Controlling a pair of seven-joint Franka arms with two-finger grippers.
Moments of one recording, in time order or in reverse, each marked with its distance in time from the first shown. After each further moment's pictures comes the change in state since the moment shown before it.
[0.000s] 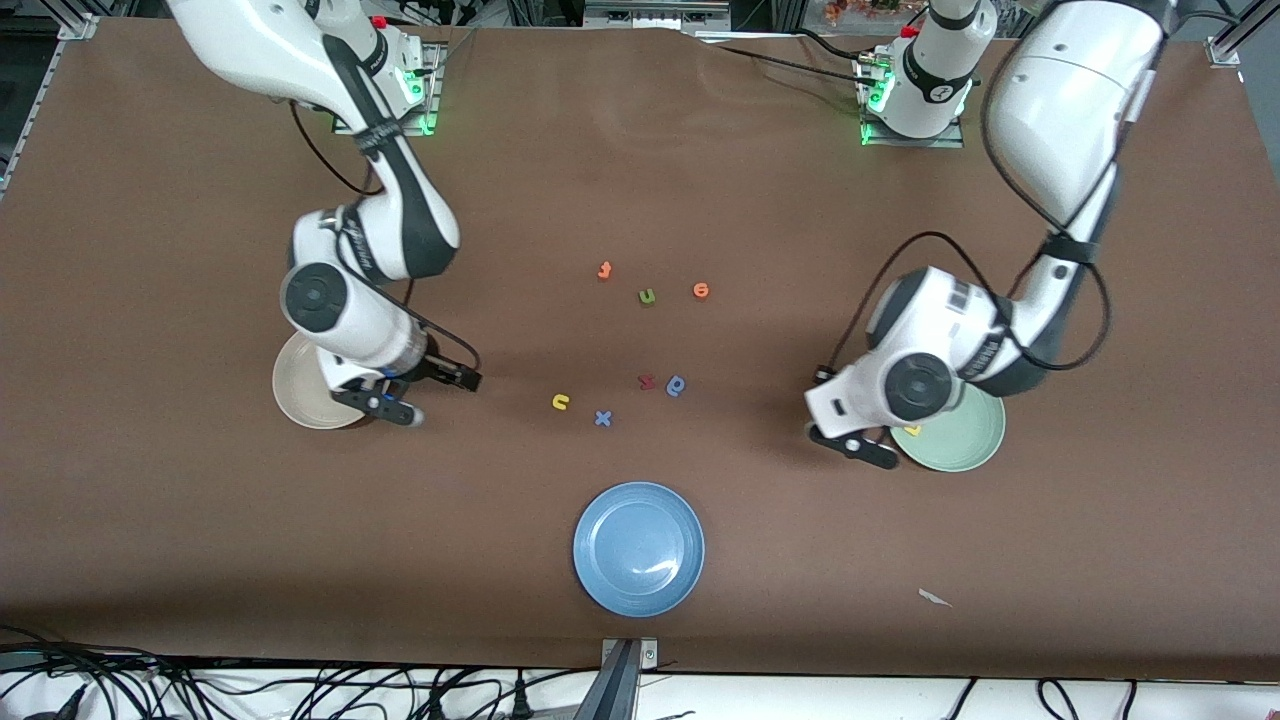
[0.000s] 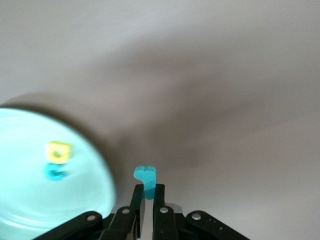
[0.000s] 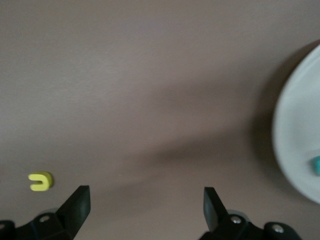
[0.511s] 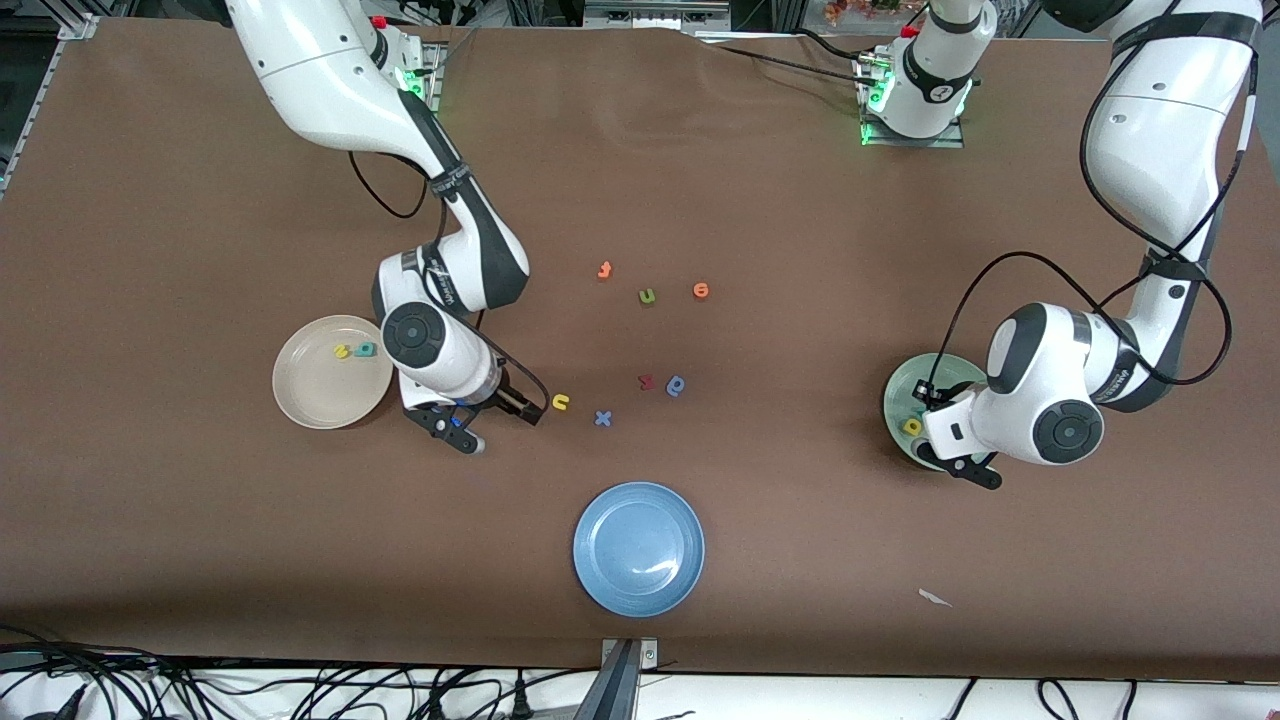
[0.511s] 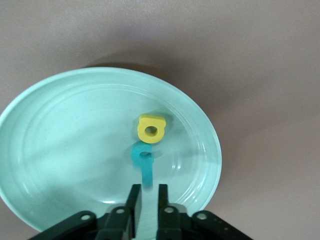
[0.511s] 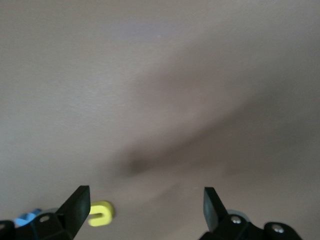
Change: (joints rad) left arm 0.167 0.037 0.000 -0.017 0.001 0.001 0.193; right arm 0.076 0.198 0.008 0.233 0.000 -0.001 0.294
